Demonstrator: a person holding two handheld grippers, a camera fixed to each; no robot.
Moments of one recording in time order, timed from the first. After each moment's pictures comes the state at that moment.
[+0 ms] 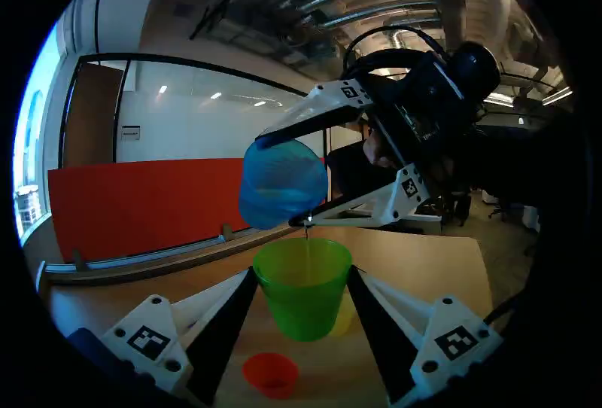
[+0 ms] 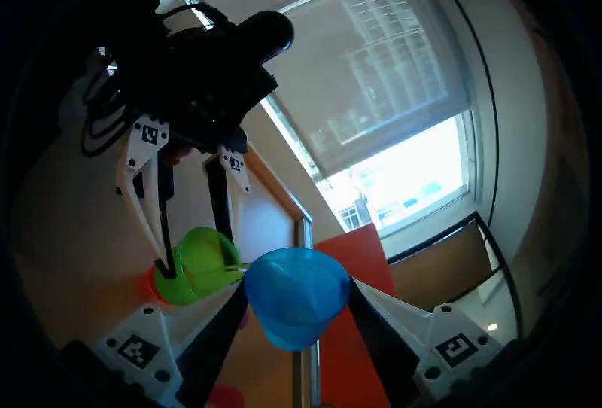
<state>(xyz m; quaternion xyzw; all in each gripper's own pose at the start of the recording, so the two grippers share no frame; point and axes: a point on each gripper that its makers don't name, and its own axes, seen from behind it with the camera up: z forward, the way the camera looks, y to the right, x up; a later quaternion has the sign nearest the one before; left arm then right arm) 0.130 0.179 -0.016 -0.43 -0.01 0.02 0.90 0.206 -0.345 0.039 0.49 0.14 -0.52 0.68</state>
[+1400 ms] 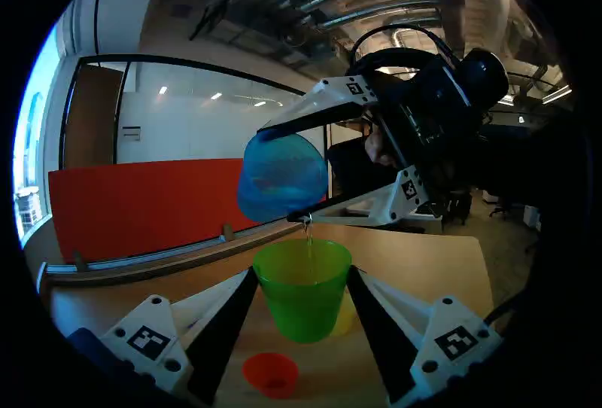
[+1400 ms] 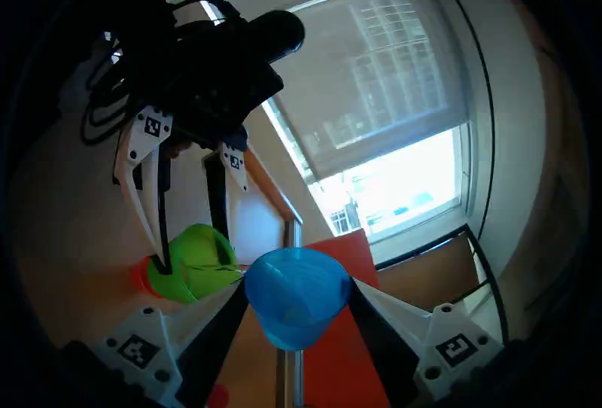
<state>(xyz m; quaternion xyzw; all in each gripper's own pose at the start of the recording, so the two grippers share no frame) 0.130 0.179 -0.017 -0.43 -0.01 0.02 0.90 0.213 -0.345 0.039 0.47 0.17 -0.54 0.67</state>
